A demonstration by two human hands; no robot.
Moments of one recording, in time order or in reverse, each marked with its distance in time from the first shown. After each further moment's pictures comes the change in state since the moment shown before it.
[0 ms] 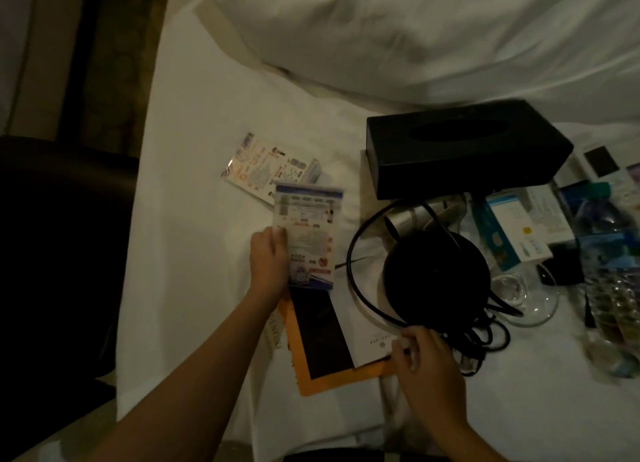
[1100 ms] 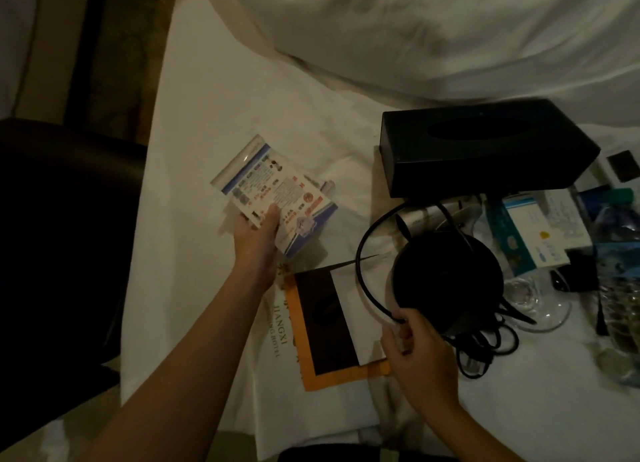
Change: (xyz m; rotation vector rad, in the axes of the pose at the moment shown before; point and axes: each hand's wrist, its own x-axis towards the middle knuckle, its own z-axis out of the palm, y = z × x) left_hand 0.021 0.019 -0.025 -0.769 0.062 -0.440; right_hand 0.013 -0.017 0.008 0.037 -0.002 -0.092
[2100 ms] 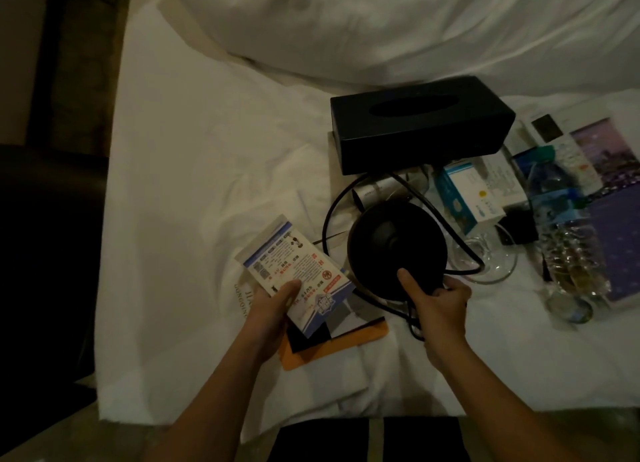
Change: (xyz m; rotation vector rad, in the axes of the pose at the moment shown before) left_hand -0.084 -0.096 -0.027 0.095 -0.254 -0.254; right_hand 0.017 0.037 -0.032 0.738 0.263 0.459
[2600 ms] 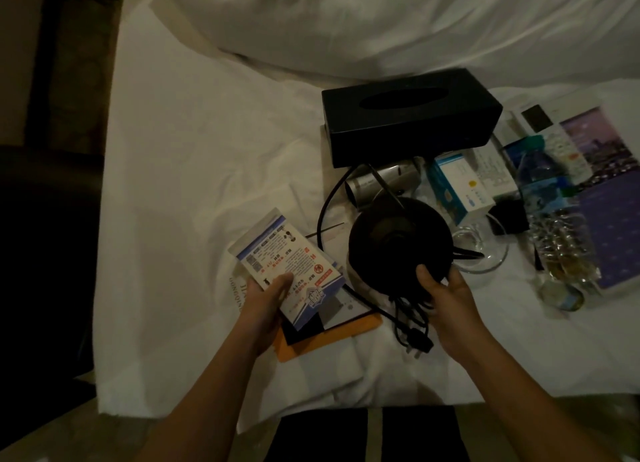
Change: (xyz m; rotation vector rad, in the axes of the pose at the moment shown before) left_hand 0.000 -0.004 -0.001 -0.069 0.014 0.001; right_hand 0.008 -0.006 -0.032 0.273 -0.258 0.090
